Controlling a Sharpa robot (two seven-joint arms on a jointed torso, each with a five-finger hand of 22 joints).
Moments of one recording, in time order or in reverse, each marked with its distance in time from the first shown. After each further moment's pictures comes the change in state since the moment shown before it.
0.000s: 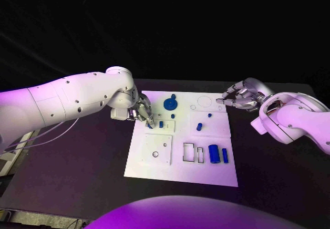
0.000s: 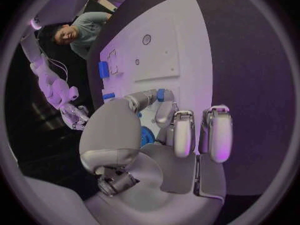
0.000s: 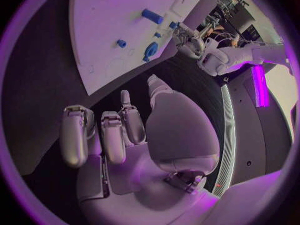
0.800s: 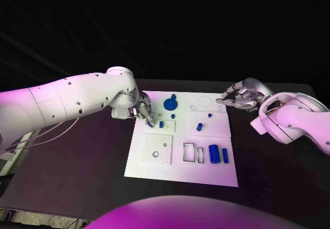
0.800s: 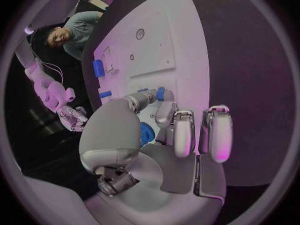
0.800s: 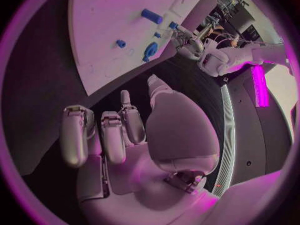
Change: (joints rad) left arm 0.001 0.003 0.001 0.009 -0.069 -0.038 0.002; left_hand -0.005 -0.005 0.000 0.000 0.004 0.000 0.000 0.002 0.000 0.000 0.000 0.000 -0.002 0.000 0.000 0.000 0.000 0.000 0.000 0.000 0.000 0.000; right arm -0.001 0.003 0.000 -0.002 0.000 0.001 0.000; right_hand 0.000 0.000 0.000 0.000 0.000 0.000 0.000 0.000 0.000 0.000 0.000 0.000 0.000 0.000 0.000 0.000 0.000 0.000 0.000 0.000 0.000 0.000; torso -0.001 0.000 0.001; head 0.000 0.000
